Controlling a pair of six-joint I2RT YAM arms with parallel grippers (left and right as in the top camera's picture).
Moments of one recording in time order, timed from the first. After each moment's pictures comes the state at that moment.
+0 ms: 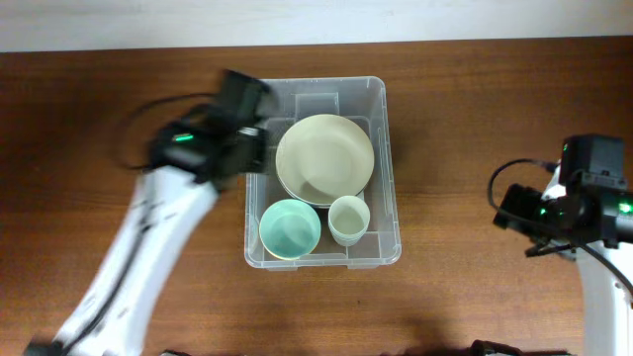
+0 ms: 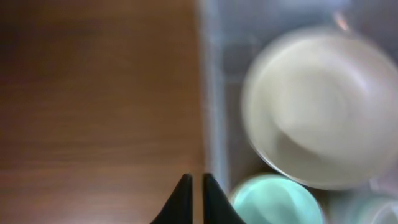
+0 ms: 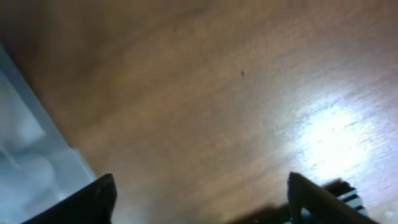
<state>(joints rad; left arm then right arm) -0.33 1.52 1.60 -1.09 -0.21 -0.23 -0.24 1.19 1.30 -1.34 0.03 0.27</state>
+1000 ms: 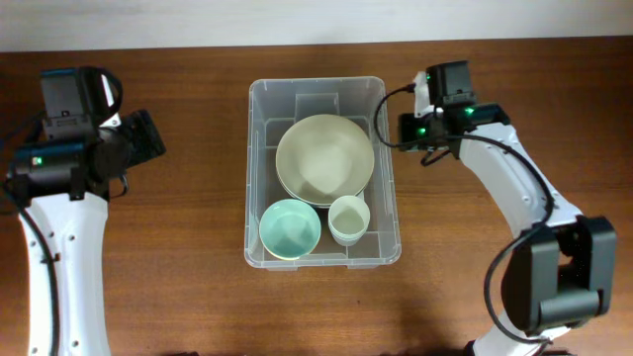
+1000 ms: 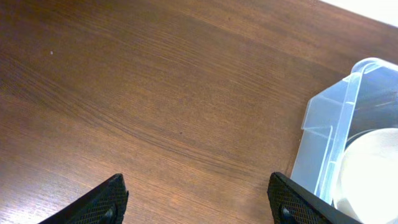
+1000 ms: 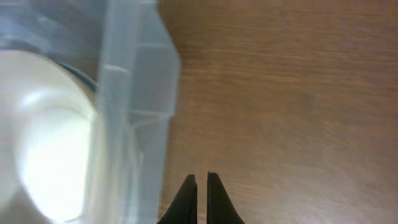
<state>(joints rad) 0.12 1.45 1.60 -1.10 -0.10 -0.23 0.15 1.84 1.43 -0.64 -0.16 0.10</state>
